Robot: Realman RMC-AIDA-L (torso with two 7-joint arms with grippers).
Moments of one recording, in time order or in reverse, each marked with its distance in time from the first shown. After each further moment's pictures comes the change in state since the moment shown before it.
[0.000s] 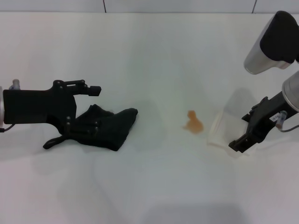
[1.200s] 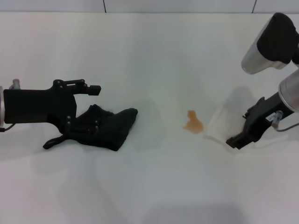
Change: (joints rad) left arm 0.000 -0.001 0.000 -0.002 0.000 -0.009 0.000; right arm 0.006 -0.001 -0.005 0.038 0.016 0.040 0.000
